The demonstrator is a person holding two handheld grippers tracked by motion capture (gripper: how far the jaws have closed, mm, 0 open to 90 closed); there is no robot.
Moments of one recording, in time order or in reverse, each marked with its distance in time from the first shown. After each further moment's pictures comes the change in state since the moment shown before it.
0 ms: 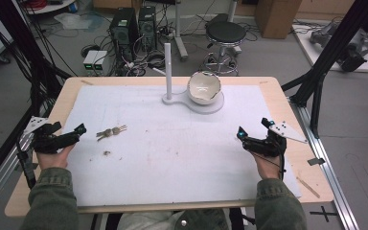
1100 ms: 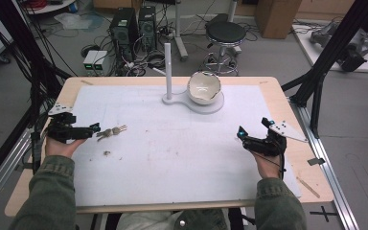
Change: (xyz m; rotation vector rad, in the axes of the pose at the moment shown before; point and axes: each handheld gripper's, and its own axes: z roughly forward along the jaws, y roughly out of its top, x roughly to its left) left arm -0.030 0.029 0.033 0.260 -0.088 0.178; right arm -0.002 0.000 0.002 0.005 0.000 -0.001
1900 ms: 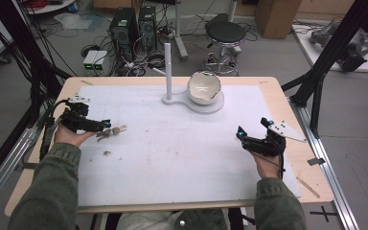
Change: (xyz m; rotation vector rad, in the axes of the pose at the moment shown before) left arm -0.017 0.030 0.032 0.143 -0.038 0.135; right arm 0.002 0.000 0.001 0.000 0.005 -0.003
